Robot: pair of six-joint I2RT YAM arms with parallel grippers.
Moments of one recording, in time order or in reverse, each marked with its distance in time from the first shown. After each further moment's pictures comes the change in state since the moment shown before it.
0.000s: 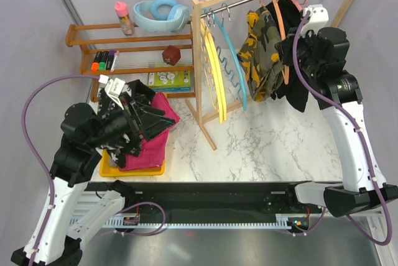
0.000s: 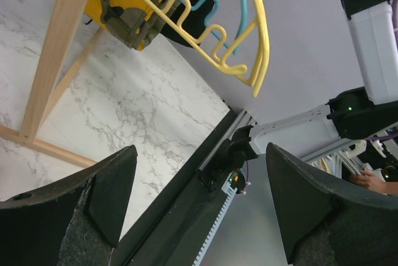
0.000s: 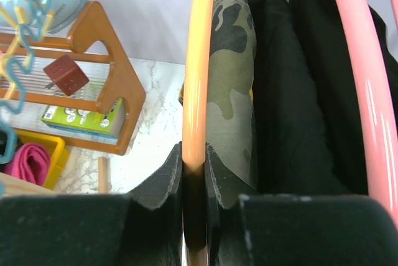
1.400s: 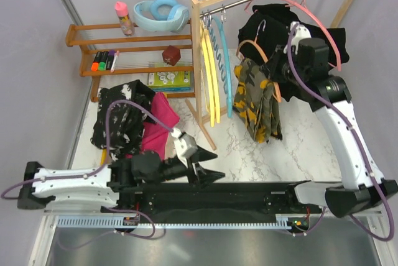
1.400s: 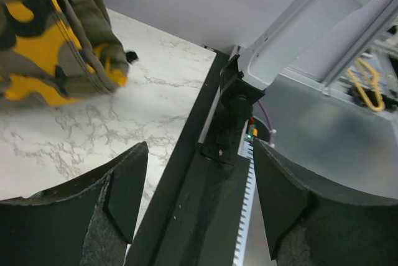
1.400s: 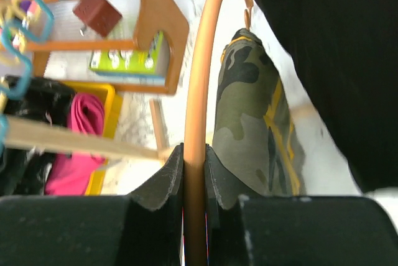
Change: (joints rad) left arm -1.030 0.088 -0.474 0.595 -0.733 0.287; right arm 0.057 0.018 -0.071 -0.136 -0.069 0.245
